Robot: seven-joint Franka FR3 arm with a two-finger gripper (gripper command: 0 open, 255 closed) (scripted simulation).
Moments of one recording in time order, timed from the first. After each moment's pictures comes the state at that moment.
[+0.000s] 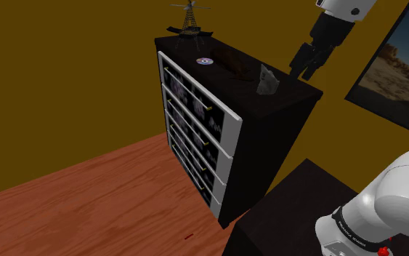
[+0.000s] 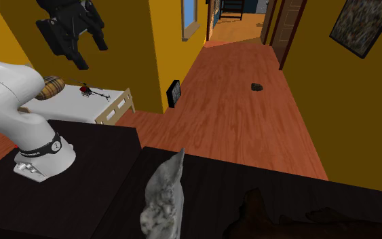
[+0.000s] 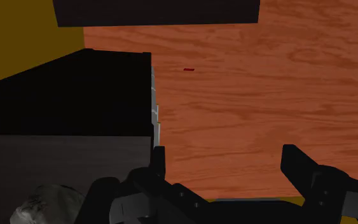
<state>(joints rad) -0.02 -0.78 -0.02 -2.34 0.12 1.68 -0.03</state>
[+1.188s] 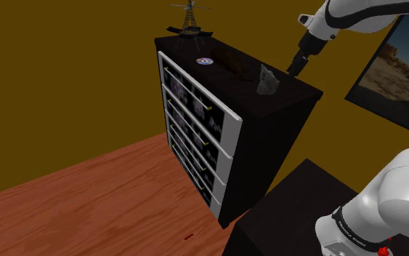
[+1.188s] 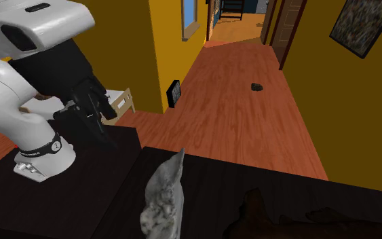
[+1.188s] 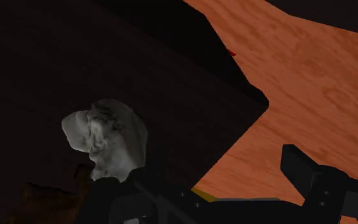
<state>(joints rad) 0.06 -0.48 -0.39 -2.31 -0.02 2.07 -0.78</state>
